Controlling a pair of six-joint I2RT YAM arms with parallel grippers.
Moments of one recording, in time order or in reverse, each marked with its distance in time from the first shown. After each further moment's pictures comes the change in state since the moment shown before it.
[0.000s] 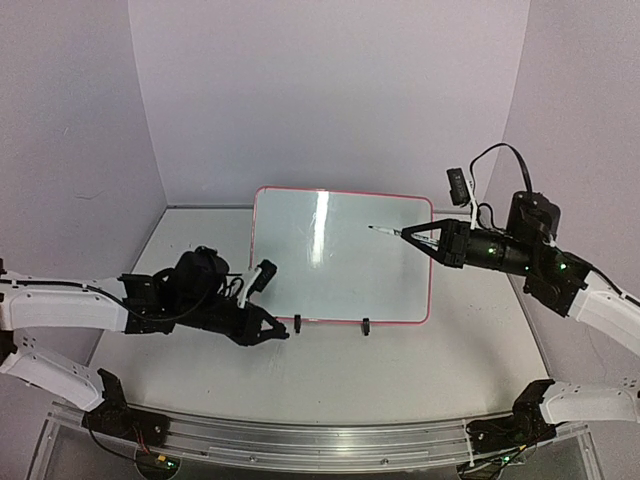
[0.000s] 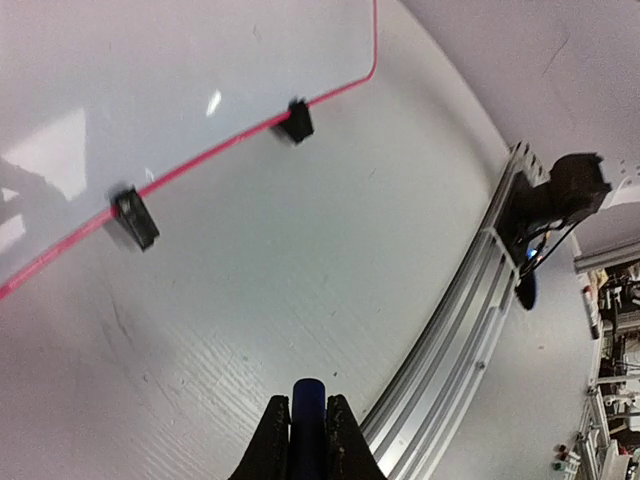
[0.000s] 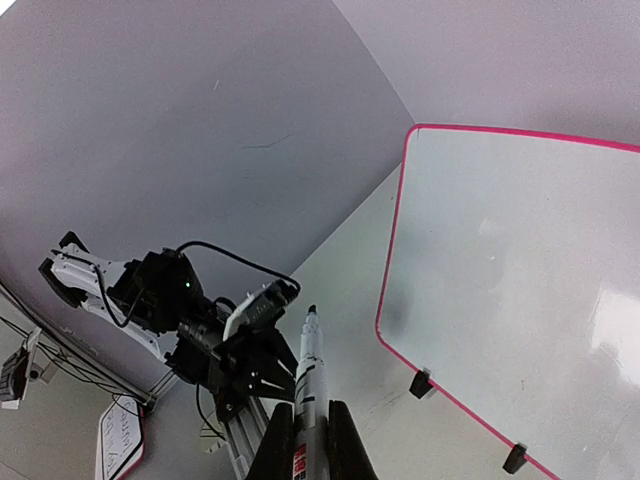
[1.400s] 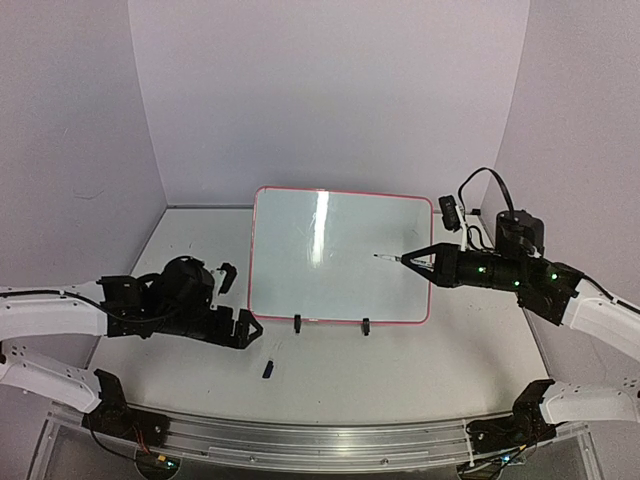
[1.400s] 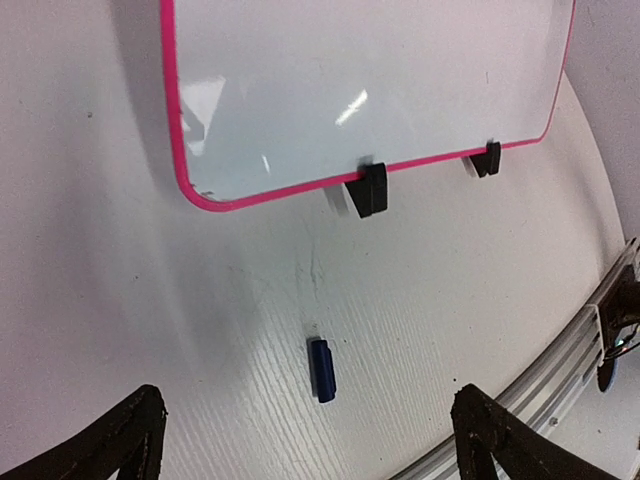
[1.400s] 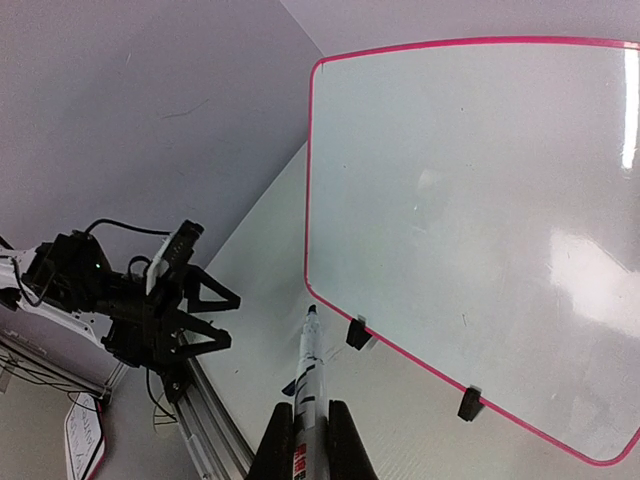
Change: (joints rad) left arm -0.020 -0.100 -0.059 -0.280 -0.343 -0.171; right arm 0.003 -0.008 -0.093 -0.093 0.120 -0.035
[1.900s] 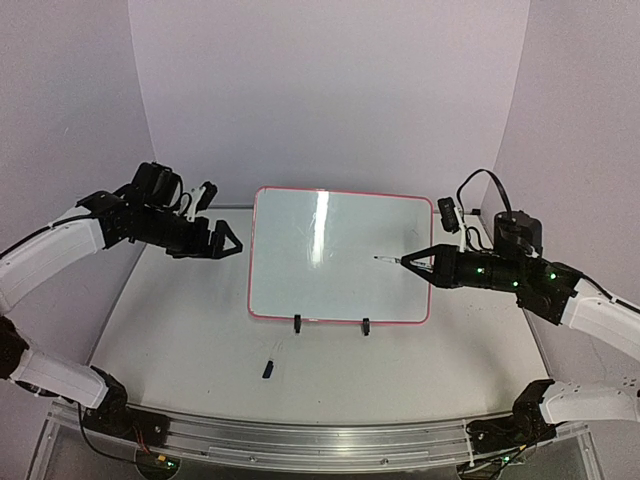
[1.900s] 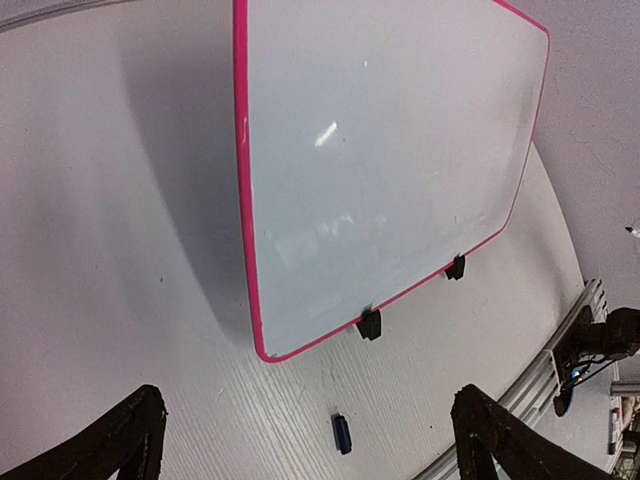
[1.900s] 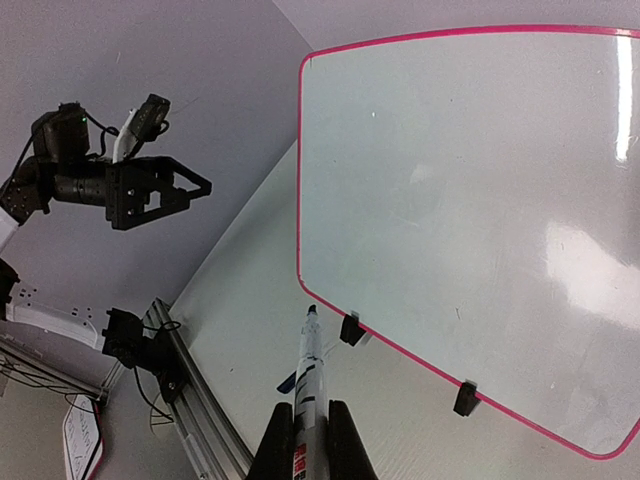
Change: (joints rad) left arm 0.451 0.106 0.441 -0.270 0.320 0.329; right arm 0.001 0.007 0.000 -0.014 0.014 0.004
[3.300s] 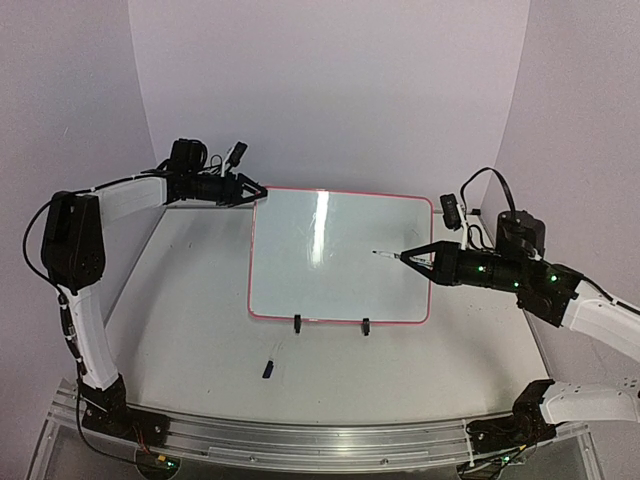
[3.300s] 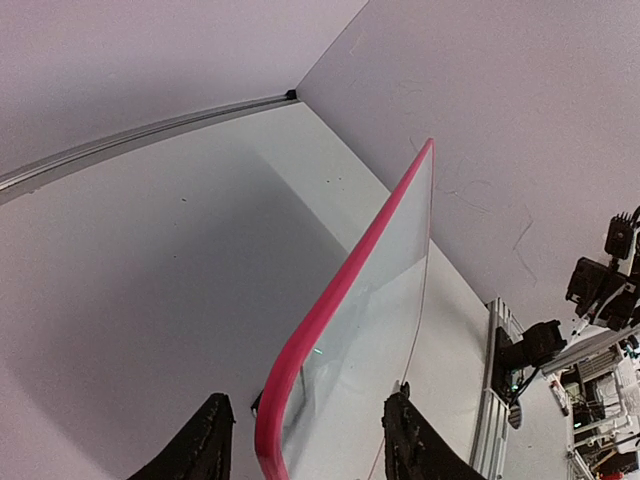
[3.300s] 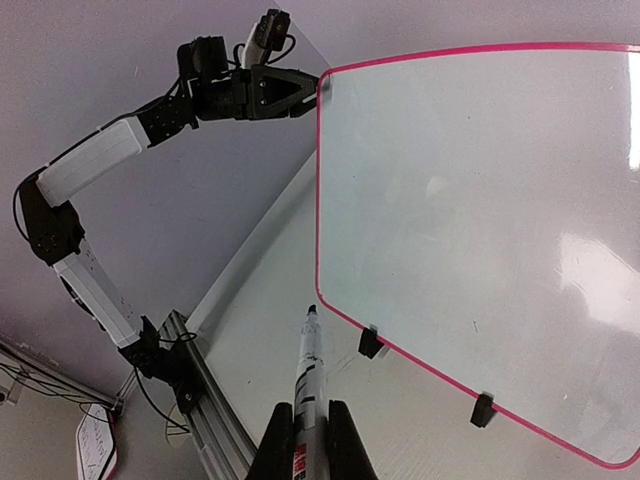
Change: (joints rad) left arm 0.263 0.727 0.507 0.467 0.692 0.150; right arm 0.010 -0.011 -0.010 0.054 -0.003 0.041
